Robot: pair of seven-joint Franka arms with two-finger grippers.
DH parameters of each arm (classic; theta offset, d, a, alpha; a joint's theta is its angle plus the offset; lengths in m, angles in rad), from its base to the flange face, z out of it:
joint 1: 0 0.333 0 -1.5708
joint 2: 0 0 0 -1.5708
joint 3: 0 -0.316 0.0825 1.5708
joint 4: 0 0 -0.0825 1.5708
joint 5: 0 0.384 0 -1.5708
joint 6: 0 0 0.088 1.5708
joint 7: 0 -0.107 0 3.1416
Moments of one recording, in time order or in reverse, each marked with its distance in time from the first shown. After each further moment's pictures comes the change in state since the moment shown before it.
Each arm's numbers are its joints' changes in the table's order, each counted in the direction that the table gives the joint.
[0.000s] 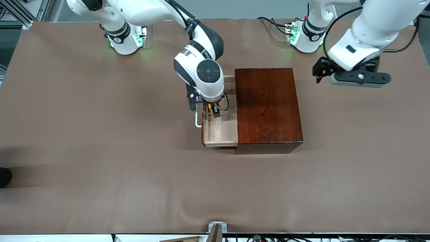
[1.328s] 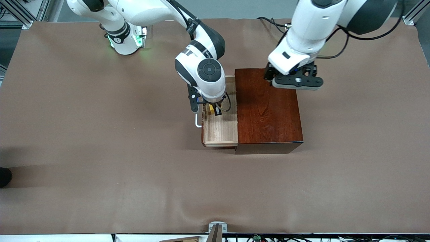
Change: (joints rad) left arm -0.085 0.109 0.152 0.000 0.000 -0.126 0.300; right arm 0.007 0.003 0.017 -0.045 -0.001 -0.012 0.000
